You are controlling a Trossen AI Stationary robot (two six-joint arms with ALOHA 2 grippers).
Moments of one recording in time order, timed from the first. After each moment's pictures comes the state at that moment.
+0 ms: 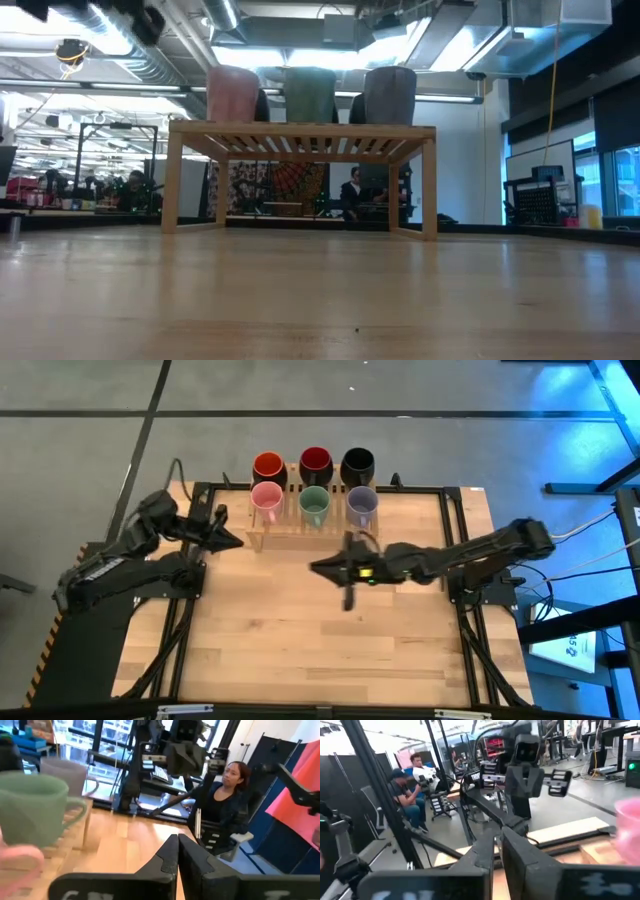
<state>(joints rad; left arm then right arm) 0.61 0.44 0.62 -0.21 0.80 -0.28 0.22 1.55 1.18 0.42 0.21 0.24</state>
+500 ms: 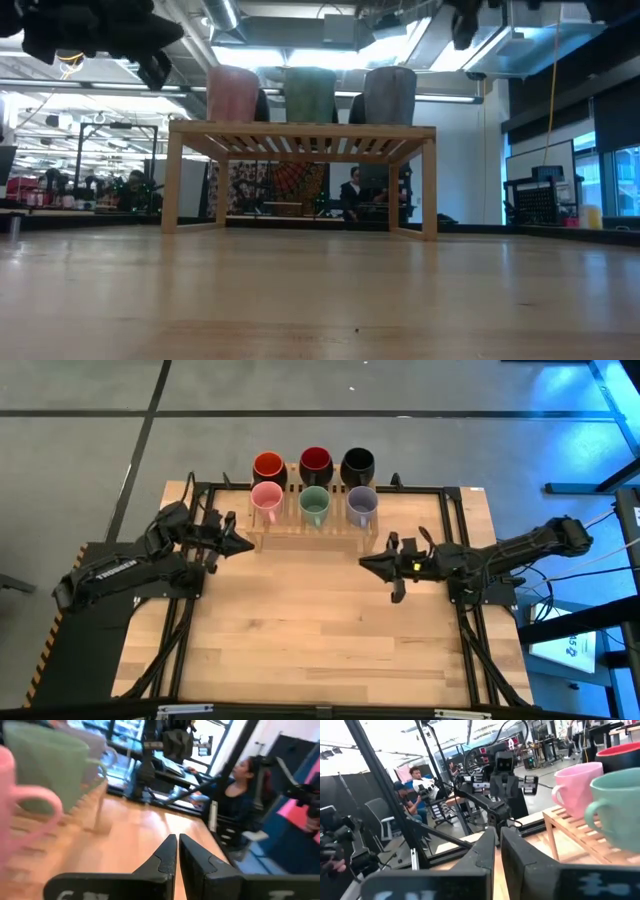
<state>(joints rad) 0.59 0.43 0.37 0.00 0.73 -0.30 0.22 1.07 0.57 0.60 0.25 0.31</state>
